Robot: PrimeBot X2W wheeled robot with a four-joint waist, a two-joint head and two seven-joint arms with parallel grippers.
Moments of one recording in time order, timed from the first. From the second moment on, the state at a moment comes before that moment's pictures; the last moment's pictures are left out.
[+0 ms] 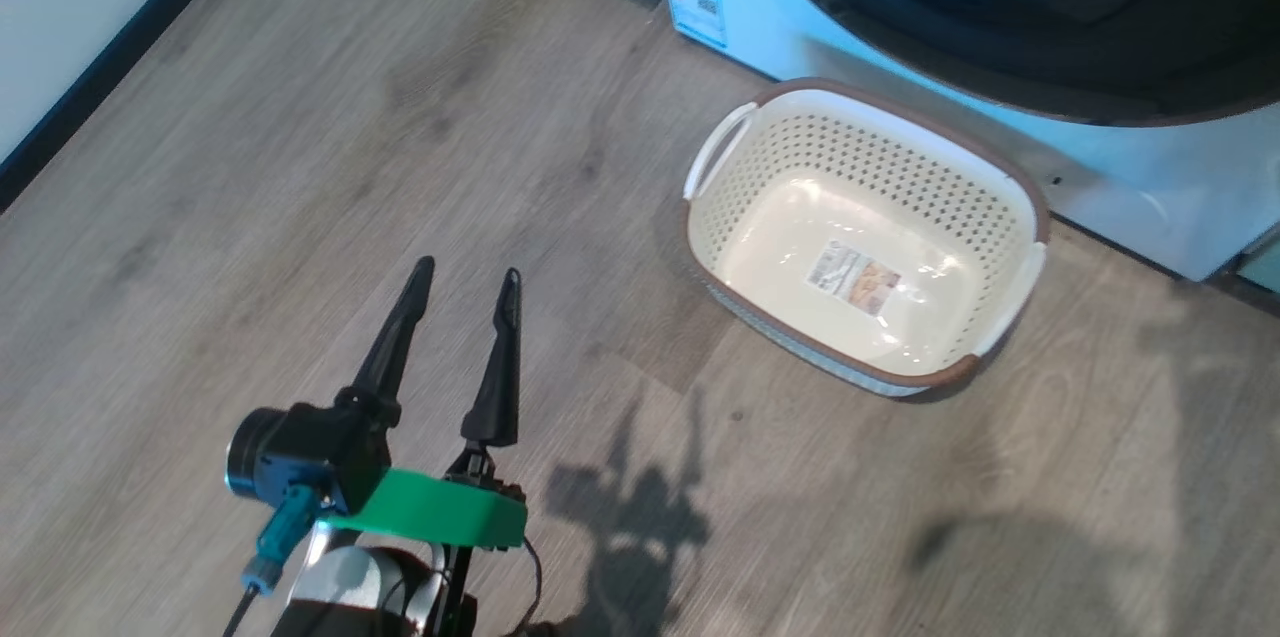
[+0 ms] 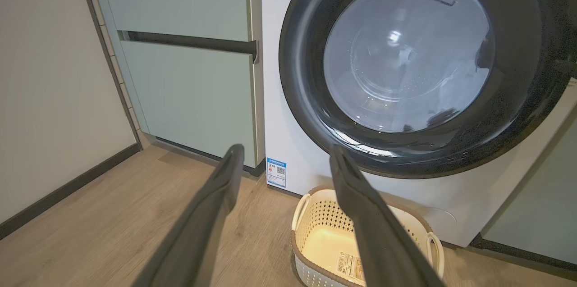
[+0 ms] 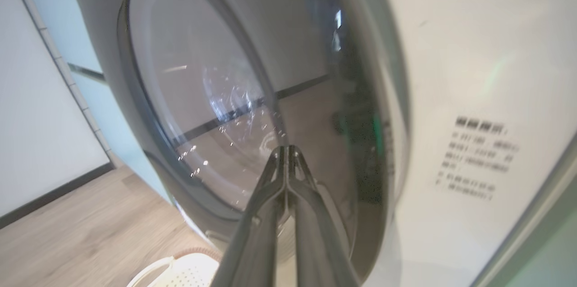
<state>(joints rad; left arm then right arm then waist) -0.04 0.05 -0.13 -0.15 -0.17 0.02 -0.26 -0.85 -0.28 0.05 0.74 0.19 0.13 -0.22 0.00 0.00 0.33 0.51</state>
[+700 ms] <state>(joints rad) -0.03 0.05 -0.09 -0.11 -0.13 -0.04 -0.26 -0.37 -0.16 0.11 0.35 0.23 0.13 -0.25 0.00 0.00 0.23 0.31</state>
